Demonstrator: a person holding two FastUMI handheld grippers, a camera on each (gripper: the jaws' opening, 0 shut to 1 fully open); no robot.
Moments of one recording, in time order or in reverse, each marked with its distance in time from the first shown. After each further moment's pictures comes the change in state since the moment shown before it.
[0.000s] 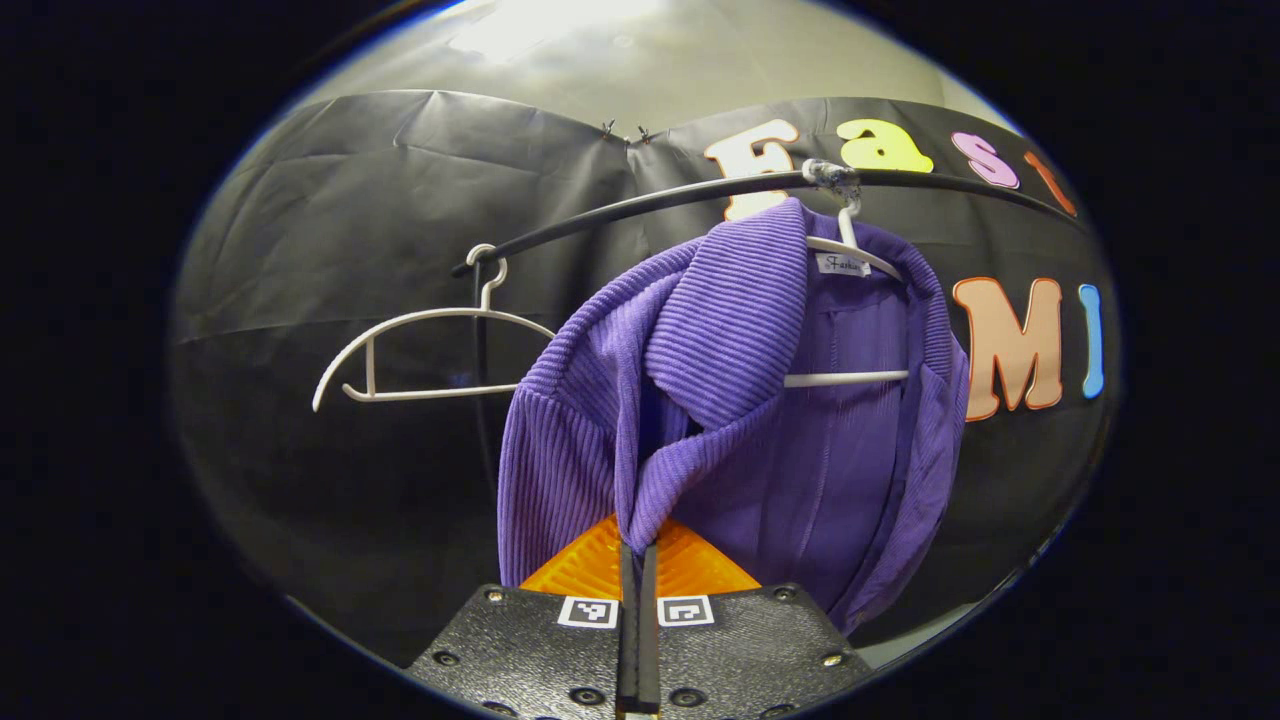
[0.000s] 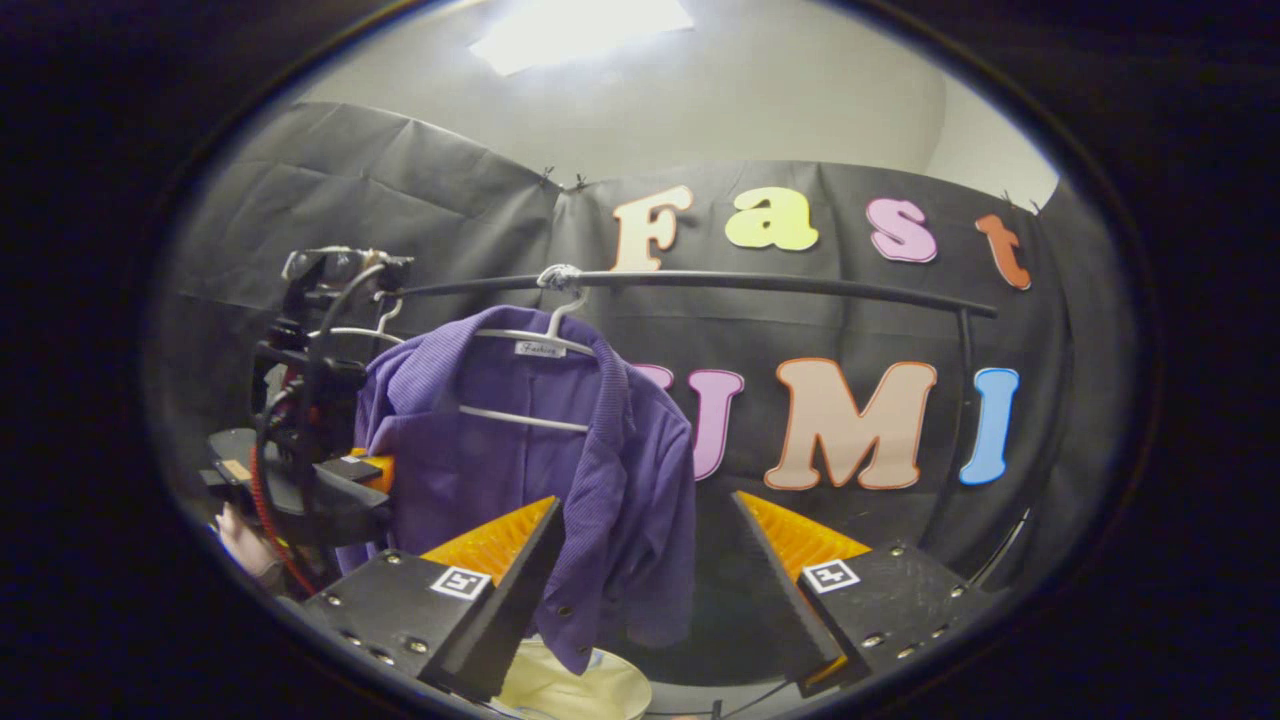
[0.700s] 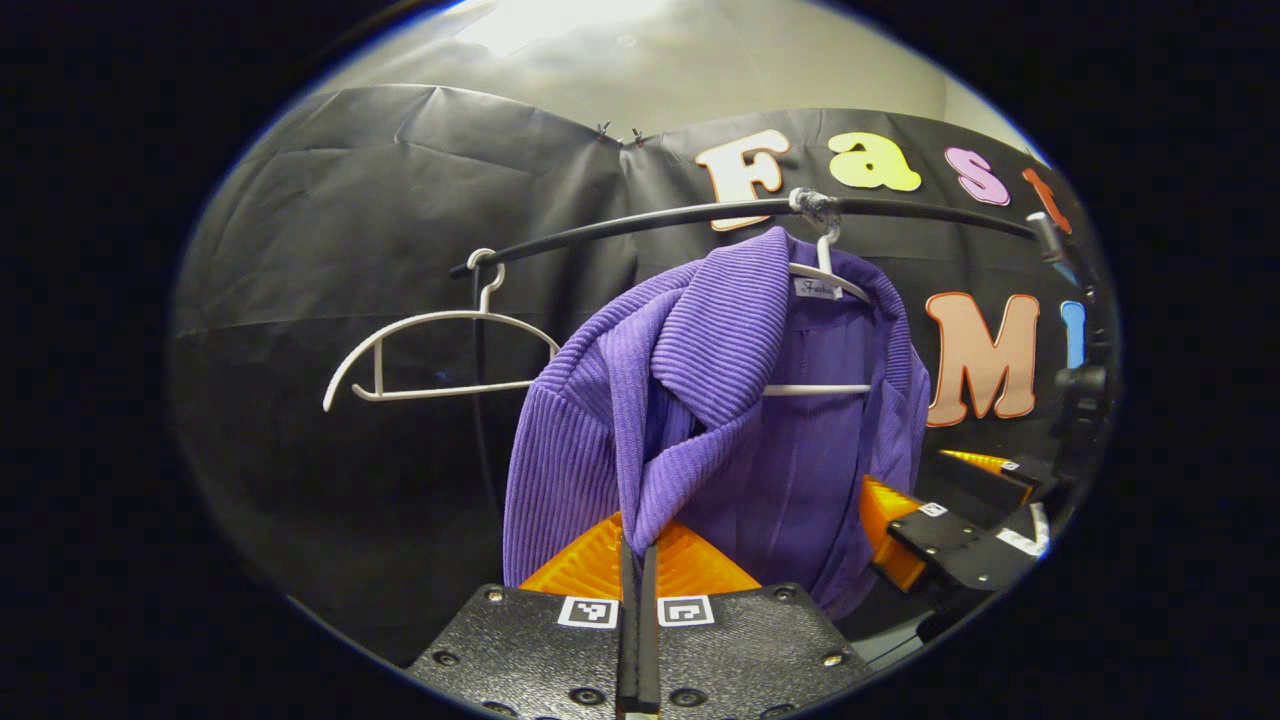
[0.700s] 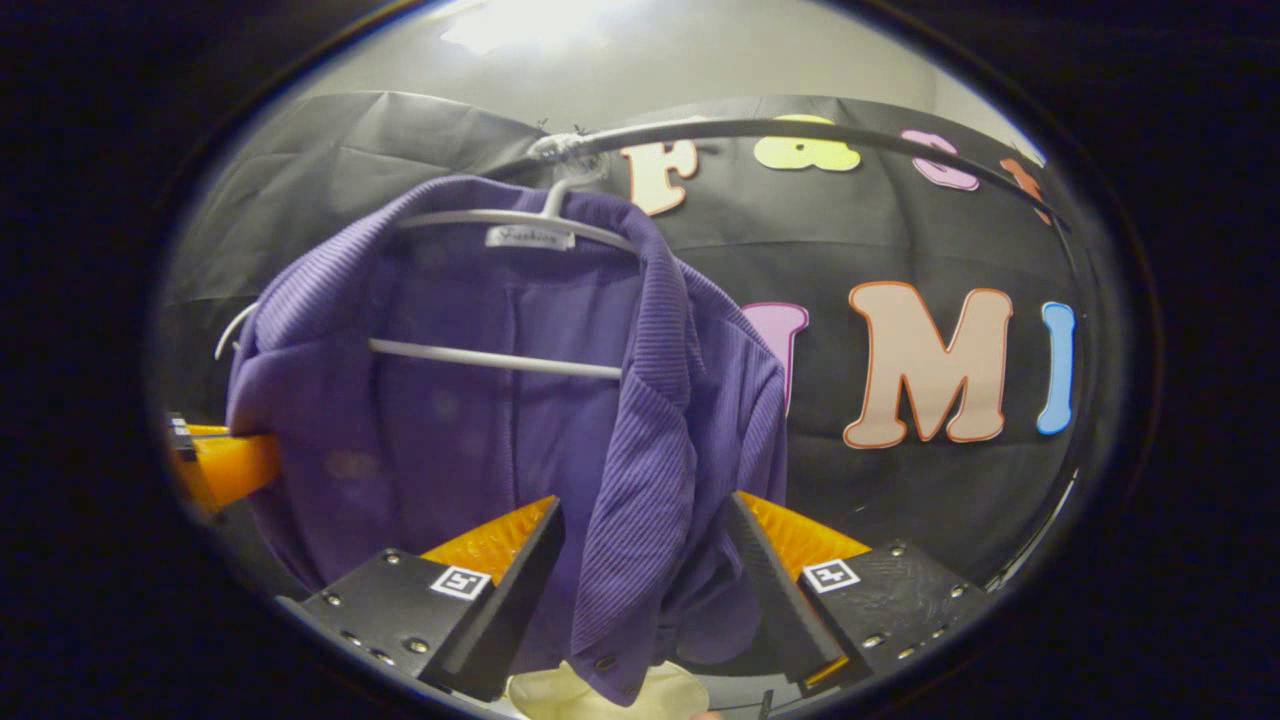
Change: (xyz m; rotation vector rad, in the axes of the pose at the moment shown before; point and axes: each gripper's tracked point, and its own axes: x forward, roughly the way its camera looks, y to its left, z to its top) left arm -0.029 0.000 0.007 -0.027 0.016 -0.077; right arm 0.133 0.046 -0.080 0.089 0.136 0.014
